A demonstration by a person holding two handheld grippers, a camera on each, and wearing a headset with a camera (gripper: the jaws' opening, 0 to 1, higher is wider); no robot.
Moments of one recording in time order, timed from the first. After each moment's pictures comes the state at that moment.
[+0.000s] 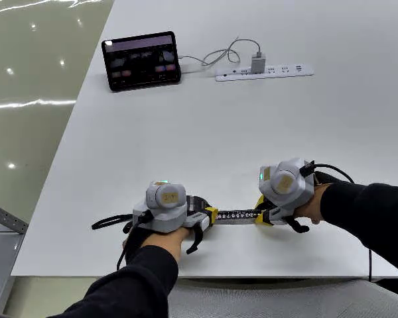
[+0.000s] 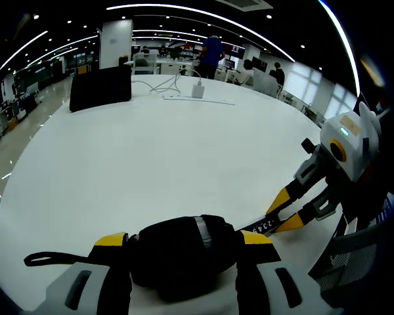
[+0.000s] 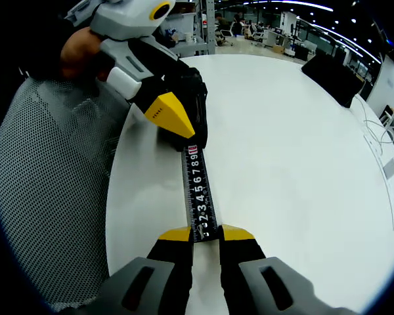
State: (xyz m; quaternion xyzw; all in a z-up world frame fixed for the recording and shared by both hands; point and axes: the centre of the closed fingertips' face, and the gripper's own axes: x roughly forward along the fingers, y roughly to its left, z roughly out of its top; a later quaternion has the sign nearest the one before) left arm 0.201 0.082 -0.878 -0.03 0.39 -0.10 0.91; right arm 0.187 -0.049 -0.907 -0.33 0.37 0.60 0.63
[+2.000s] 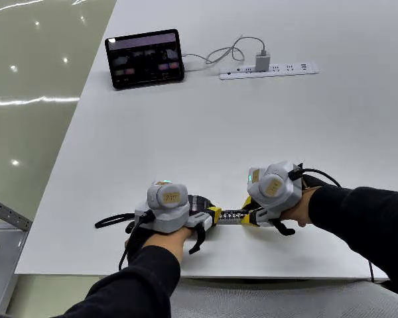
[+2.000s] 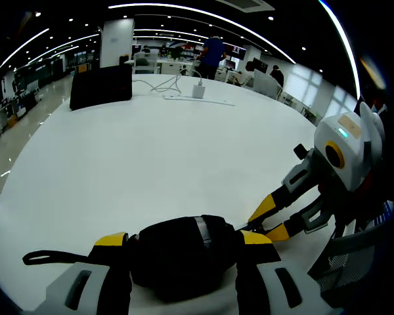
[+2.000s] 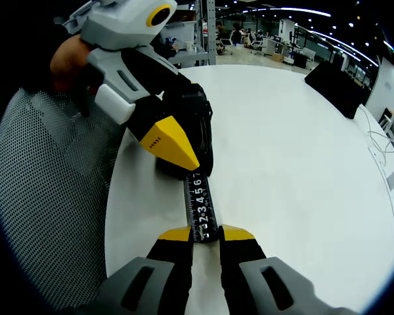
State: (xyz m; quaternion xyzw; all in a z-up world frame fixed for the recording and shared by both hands) left arm 0.201 0.083 -0.878 -0.04 0.40 -0.10 0.91; right arm 0.185 -0.012 -0.907 -0.31 0.35 0.61 0.64
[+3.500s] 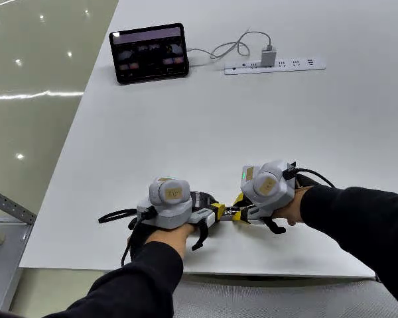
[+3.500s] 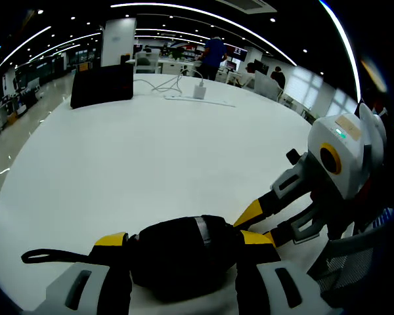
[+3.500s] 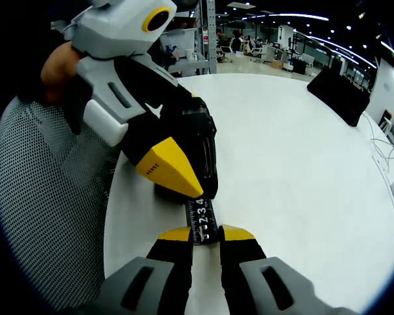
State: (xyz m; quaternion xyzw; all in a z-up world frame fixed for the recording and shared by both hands) left arm 0.201 0.084 -0.878 -0.05 0.40 -0.10 0.91; right arm 0.182 0.013 -0.907 -0.29 0.33 0.62 0.65
